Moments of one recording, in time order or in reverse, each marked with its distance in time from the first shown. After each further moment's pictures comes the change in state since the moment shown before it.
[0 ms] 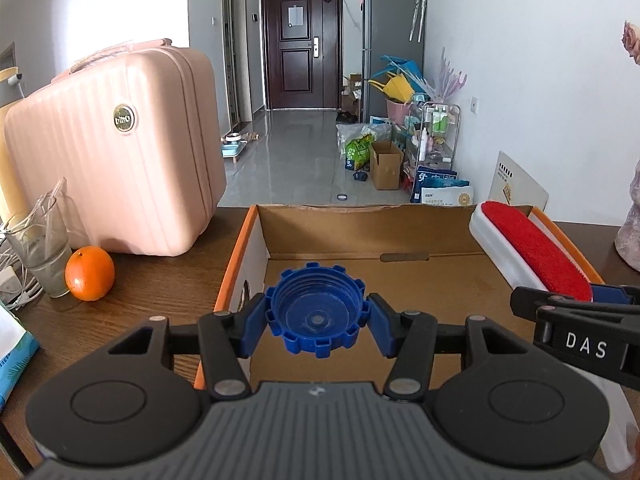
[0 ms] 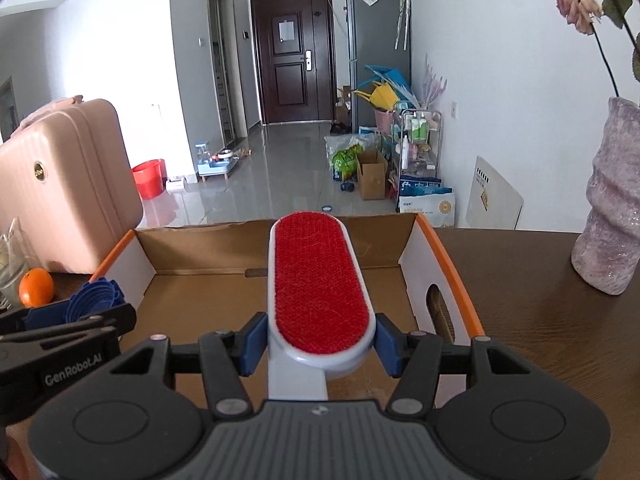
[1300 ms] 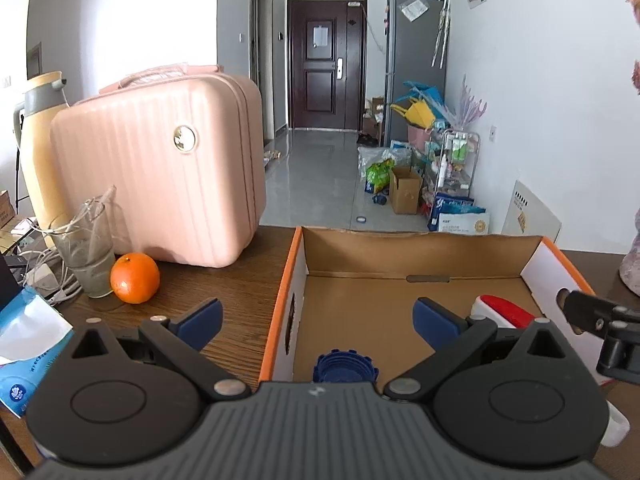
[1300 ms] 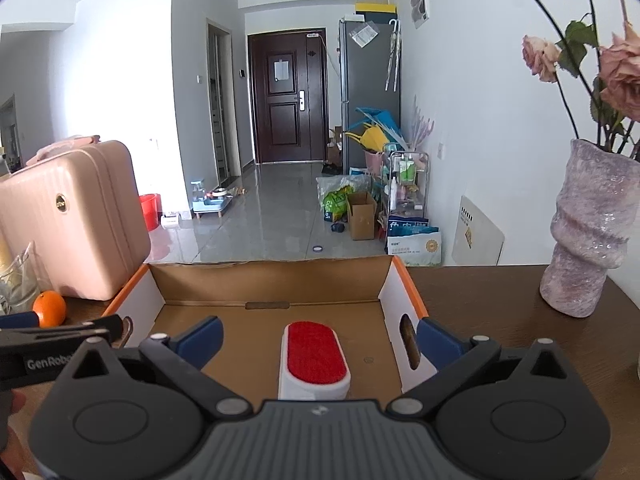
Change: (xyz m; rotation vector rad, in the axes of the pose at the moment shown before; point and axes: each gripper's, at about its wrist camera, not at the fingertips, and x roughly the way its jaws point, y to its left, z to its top) left arm -0.044 0.027 -0.001 -0.054 -0.077 0.045; right arm -0.060 -0.001 -0.009 -0.016 -0.144 -0.039
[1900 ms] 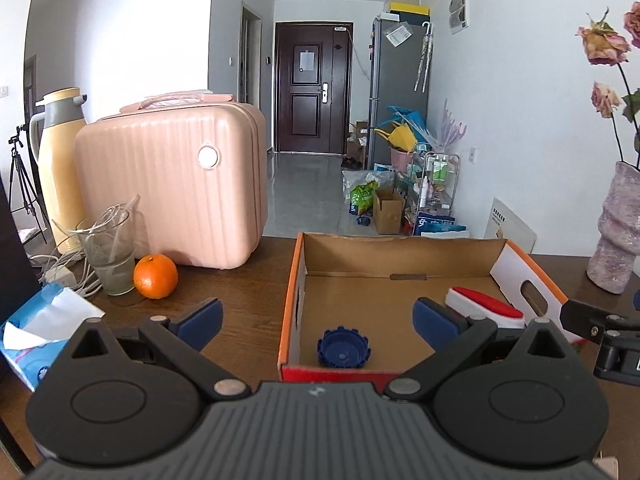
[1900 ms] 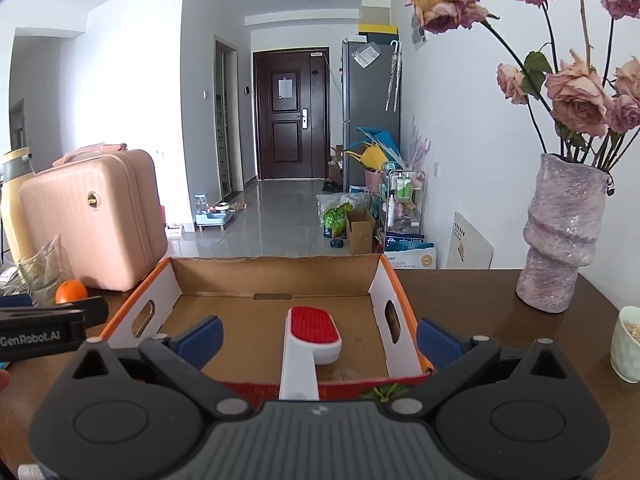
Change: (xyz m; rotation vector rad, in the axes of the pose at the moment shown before) left arm -0.067 0.022 -0.024 0.003 -0.071 -0.050; right arm -0.068 0.000 -0.030 -0.021 -0.060 -0.006
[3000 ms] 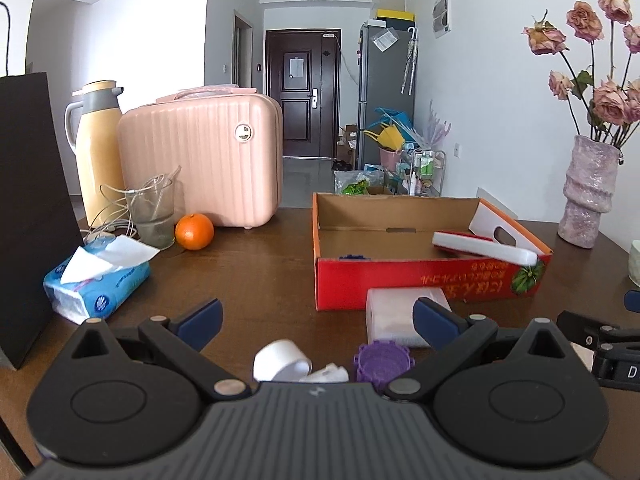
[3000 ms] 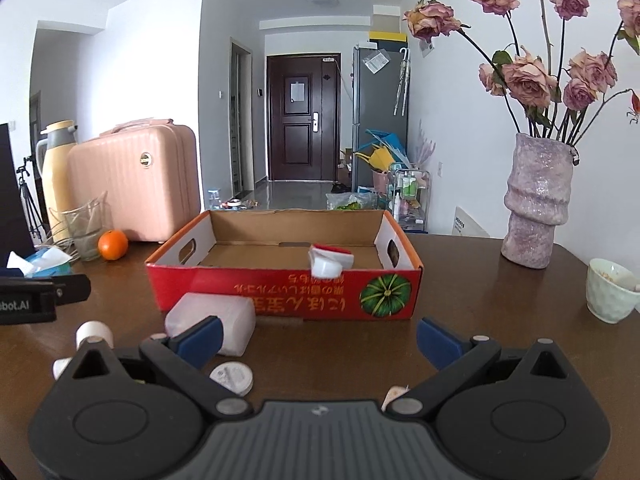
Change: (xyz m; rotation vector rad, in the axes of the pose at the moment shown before) left arm -0.103 0.036 -0.079 0.027 -0.021 -0.035; right arm -0.099 0.015 -0.093 -0.022 -0.021 0.030
